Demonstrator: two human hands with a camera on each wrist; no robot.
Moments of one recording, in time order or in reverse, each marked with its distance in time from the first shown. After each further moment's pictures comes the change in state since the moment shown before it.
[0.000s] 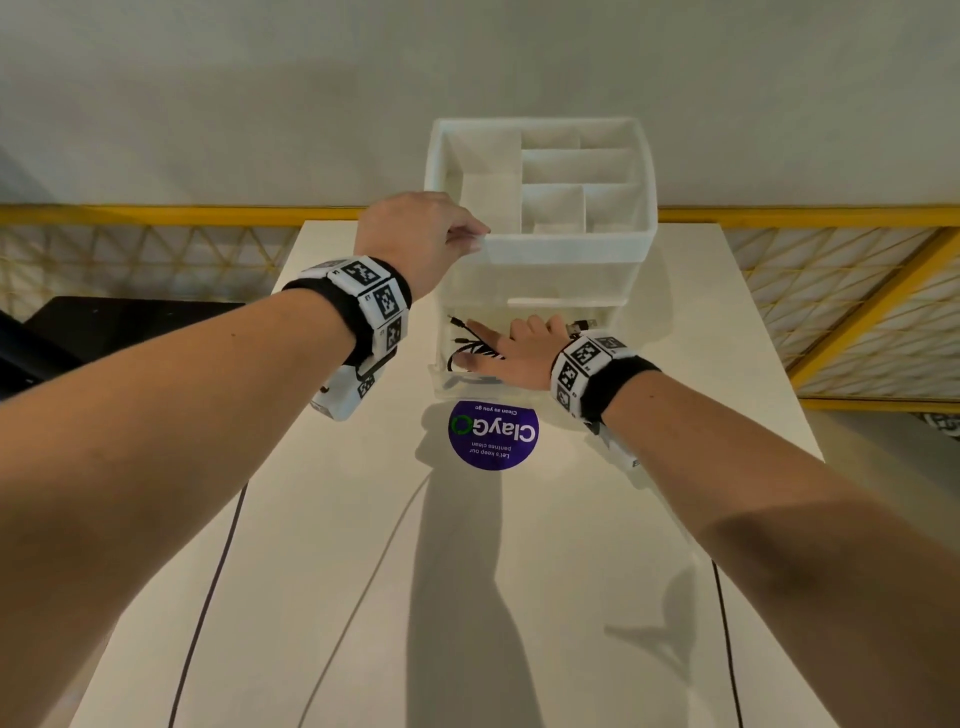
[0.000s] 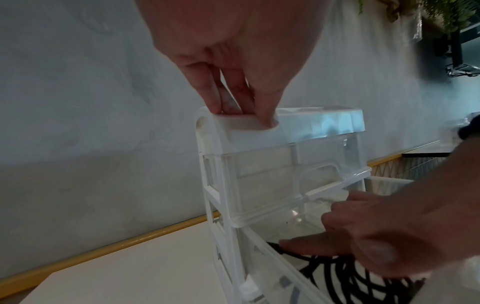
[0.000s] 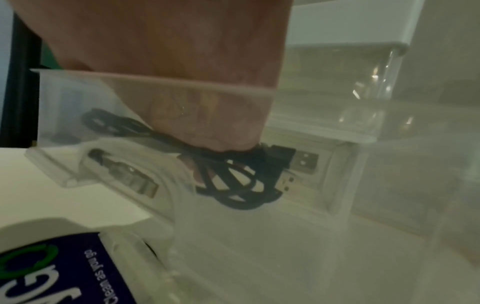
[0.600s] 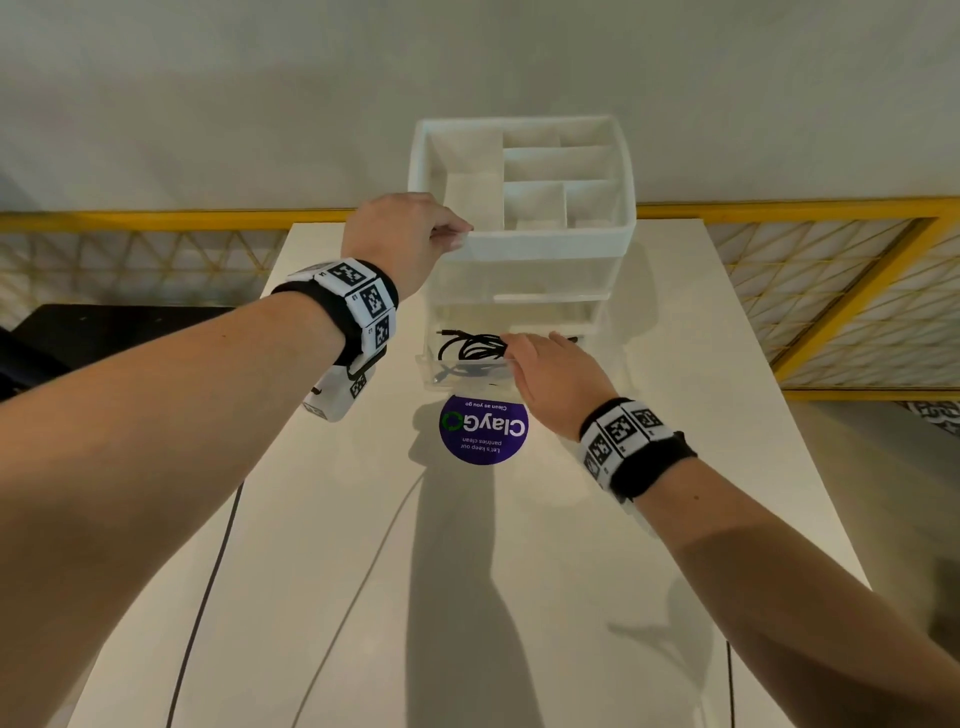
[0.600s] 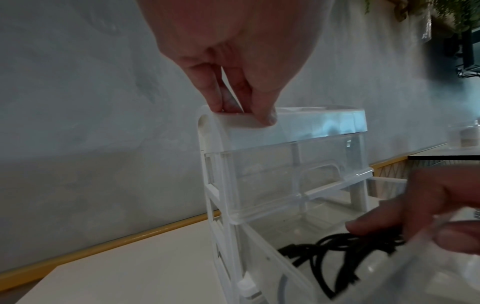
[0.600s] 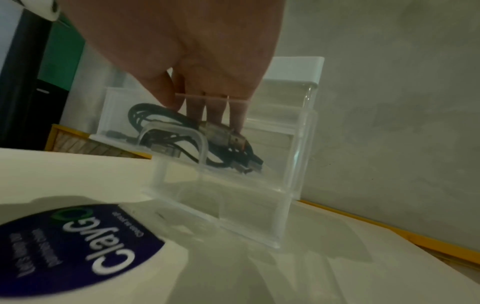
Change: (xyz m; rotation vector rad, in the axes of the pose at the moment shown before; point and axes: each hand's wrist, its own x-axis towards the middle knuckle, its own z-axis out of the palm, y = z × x) left_hand -0.004 0.000 0.004 -0.043 0.035 -0.003; right_hand -0.058 0.017 0.033 0.127 0.458 -0.142
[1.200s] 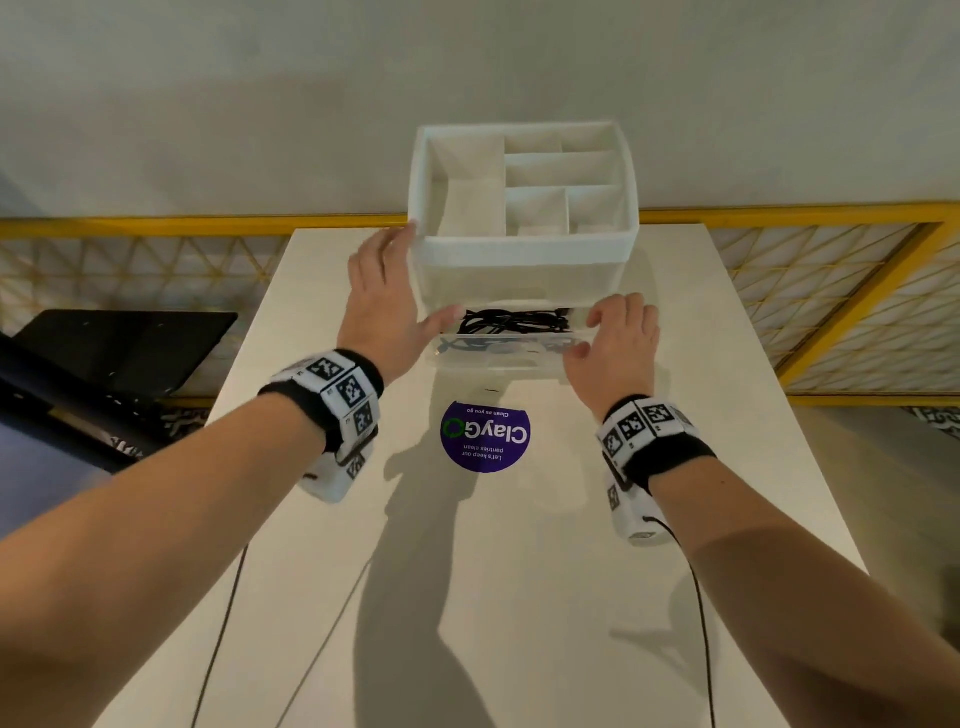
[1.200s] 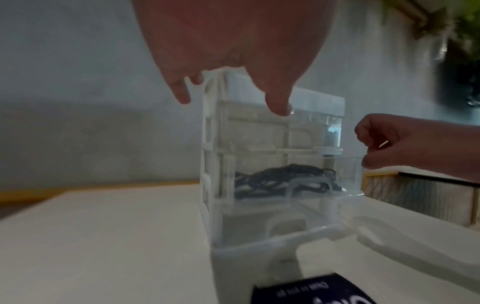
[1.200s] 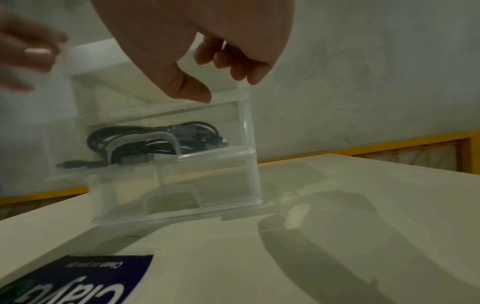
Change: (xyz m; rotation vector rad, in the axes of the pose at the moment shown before) left_hand -0.060 -0.006 0.032 -0.155 0.066 -0.131; right_hand 0.003 0.029 -0.006 0.180 0.550 0.505
